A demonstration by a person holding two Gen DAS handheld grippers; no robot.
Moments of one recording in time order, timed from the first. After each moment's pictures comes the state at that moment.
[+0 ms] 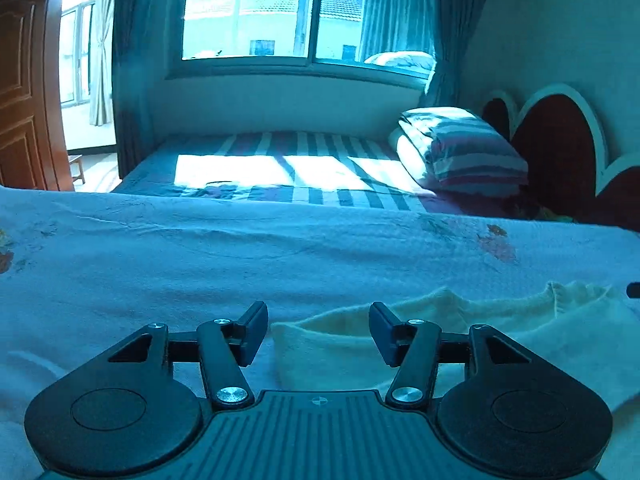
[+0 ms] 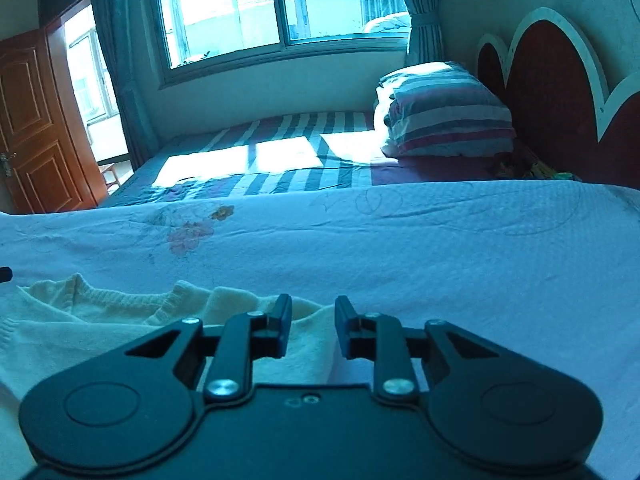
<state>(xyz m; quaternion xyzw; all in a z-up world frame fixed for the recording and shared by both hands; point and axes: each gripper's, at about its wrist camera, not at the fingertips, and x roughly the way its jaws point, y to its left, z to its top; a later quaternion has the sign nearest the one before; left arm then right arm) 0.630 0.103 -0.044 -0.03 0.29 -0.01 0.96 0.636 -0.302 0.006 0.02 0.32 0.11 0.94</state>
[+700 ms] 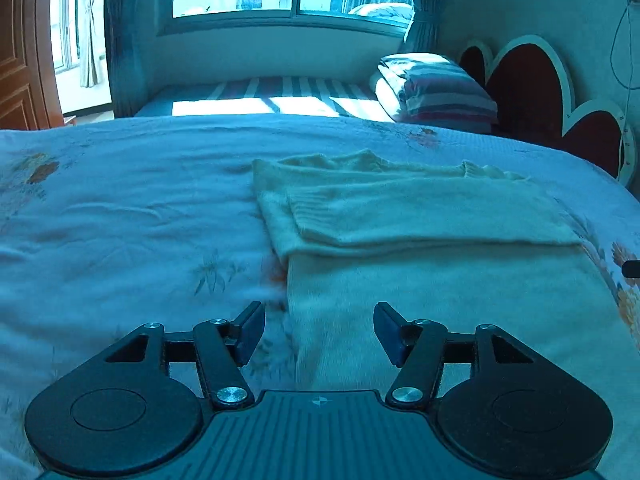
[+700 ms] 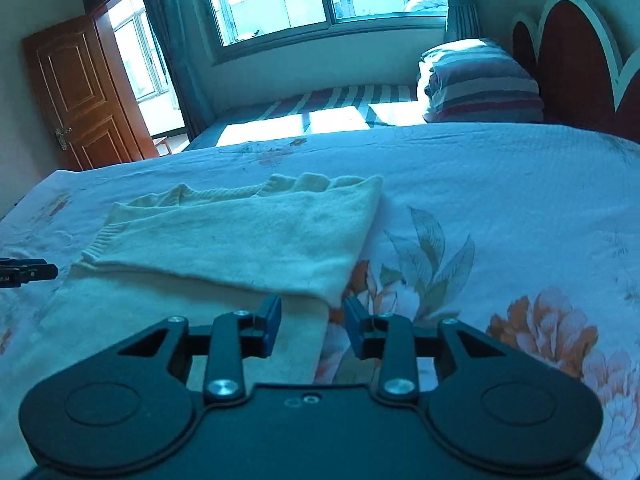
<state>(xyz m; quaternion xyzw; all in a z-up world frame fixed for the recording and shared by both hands) 0.447 0.078 -0.037 -0.04 0.37 -0.02 0.93 0.483 -0.328 0.016 0.04 0.36 0.18 0.91</state>
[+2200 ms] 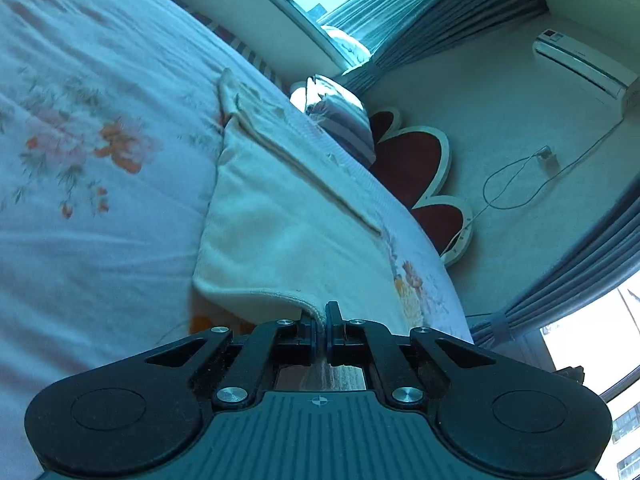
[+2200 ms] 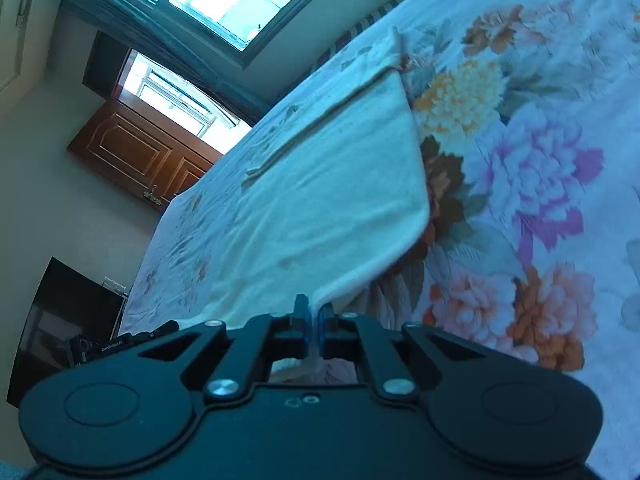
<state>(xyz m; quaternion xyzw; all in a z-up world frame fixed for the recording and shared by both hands) 0.250 0.145 -0.057 -0.36 0.32 -0.19 0.86 0.250 -0.353 0.012 0.29 0.41 0.26 0.83</state>
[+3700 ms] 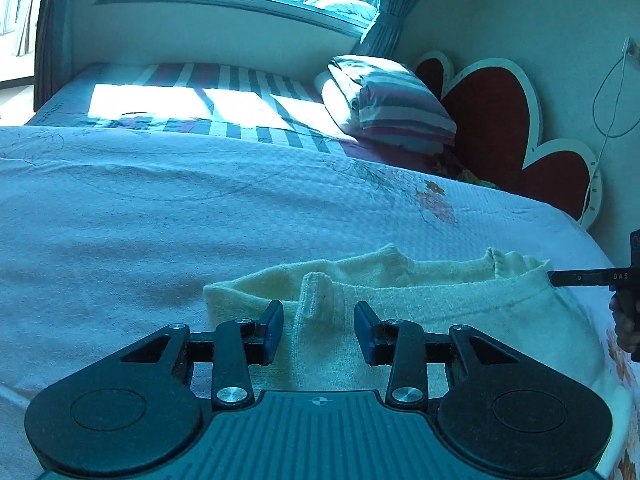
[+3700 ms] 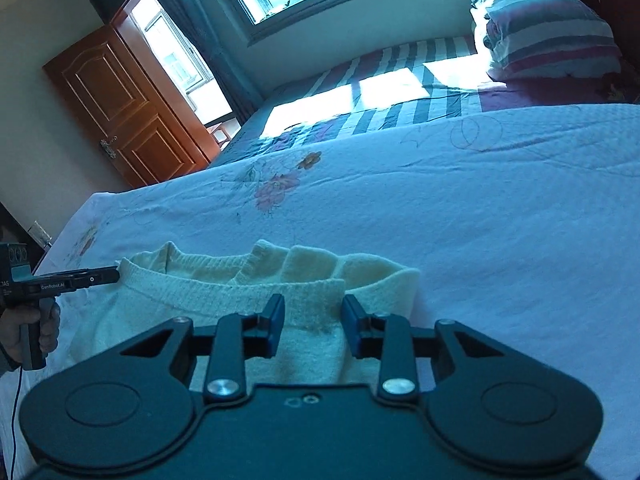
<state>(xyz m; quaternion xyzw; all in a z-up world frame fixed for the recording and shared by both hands) 0.669 0.135 -0.038 -0.10 0.37 -0.15 0.91 0.677 -0.320 -0.013 0.11 0.42 0.28 0.86</state>
